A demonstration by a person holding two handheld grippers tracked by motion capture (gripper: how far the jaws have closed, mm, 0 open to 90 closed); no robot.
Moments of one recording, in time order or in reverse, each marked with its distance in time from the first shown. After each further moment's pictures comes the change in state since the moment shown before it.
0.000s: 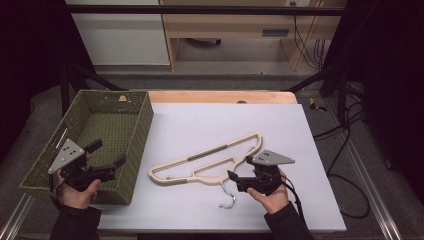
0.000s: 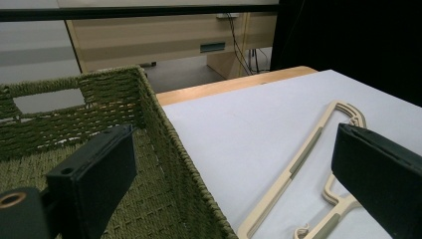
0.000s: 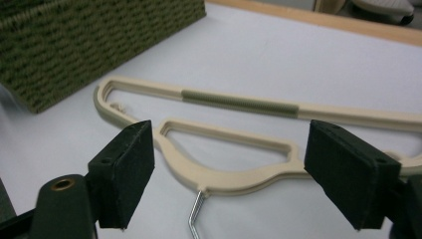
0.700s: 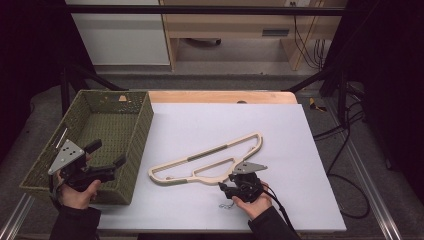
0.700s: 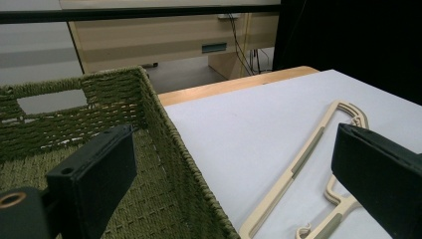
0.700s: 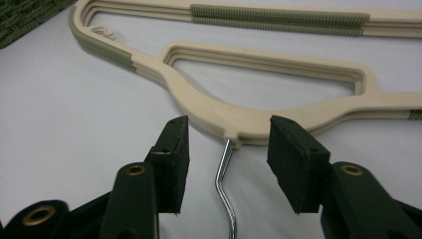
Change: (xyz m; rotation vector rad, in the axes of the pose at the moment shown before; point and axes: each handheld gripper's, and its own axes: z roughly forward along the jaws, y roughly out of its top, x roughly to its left) left arm -0.001 -0.001 0.000 0.002 0.006 0.007; right arm 0.018 -0.037 0.049 0.206 0.007 0.031
